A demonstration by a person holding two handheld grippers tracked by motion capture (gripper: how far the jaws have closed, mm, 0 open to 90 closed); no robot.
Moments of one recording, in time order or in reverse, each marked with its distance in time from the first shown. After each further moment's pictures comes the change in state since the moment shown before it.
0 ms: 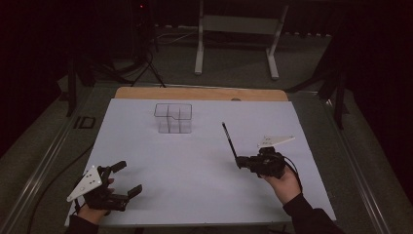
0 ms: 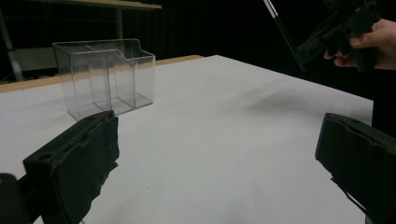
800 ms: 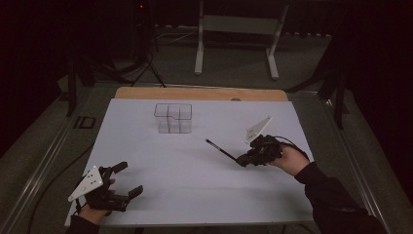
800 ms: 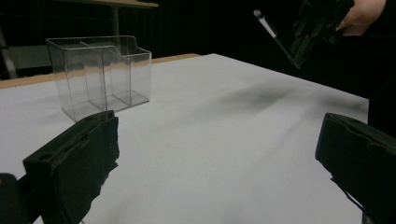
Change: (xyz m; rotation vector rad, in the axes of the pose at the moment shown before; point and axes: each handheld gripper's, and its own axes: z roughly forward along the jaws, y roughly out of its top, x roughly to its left) left arm 0.001 -0.004 0.002 0.004 -0.013 -0.011; right arm -0.022 0.049 0.011 0.366 0.178 -0.370
